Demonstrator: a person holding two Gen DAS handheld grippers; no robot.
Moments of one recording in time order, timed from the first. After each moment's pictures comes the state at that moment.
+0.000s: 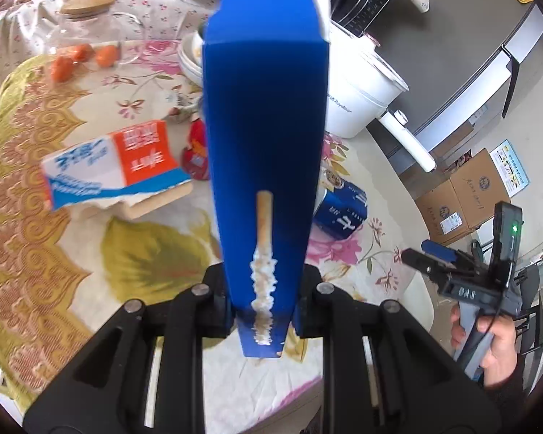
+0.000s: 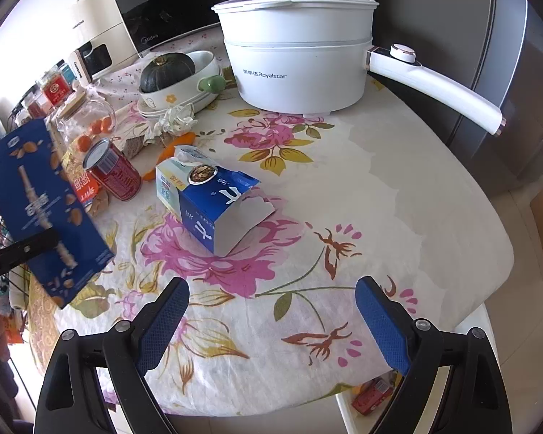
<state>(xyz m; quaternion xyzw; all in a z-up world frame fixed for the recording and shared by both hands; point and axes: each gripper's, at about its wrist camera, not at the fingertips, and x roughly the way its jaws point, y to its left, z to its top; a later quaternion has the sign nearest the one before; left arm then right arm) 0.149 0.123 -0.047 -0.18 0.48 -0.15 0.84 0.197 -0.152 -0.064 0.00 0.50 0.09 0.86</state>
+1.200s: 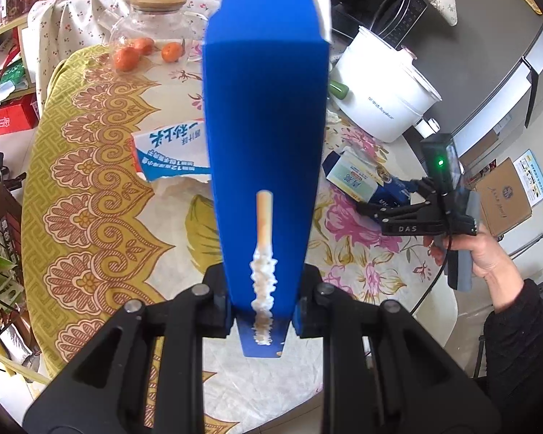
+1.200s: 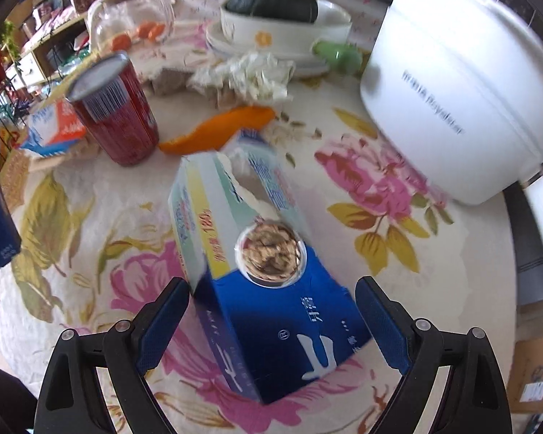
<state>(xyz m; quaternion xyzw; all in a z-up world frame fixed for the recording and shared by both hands) 0.132 0.170 -0.057 -0.18 0.48 -0.10 0.85 0.303 -0.050 -0.139 -0.21 0.53 0.21 0.79</state>
